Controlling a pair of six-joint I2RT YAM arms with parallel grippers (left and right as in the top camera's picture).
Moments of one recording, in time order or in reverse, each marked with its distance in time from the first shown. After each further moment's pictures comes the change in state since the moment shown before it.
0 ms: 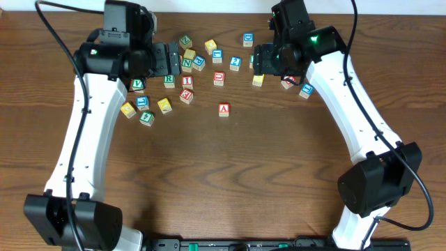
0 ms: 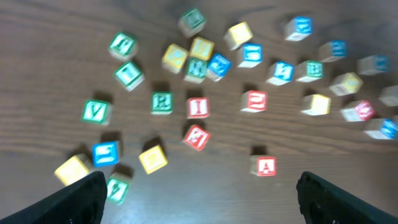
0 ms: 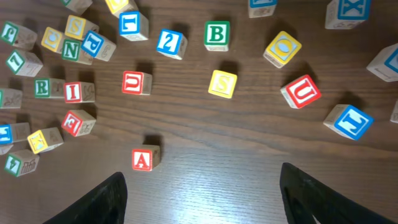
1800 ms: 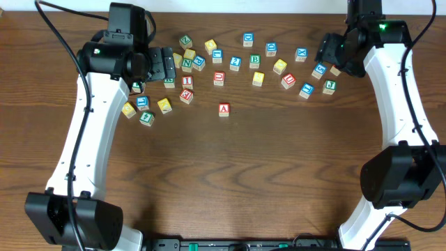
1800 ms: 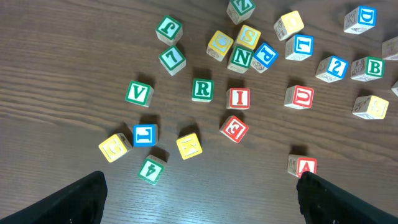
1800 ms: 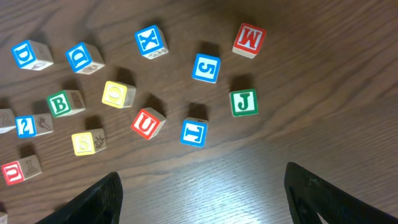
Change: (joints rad) left arm -0.007 0.005 0.000 -0.055 -0.146 -0.028; right arm -0.322 0.000 0.000 -0.068 0.089 0.059
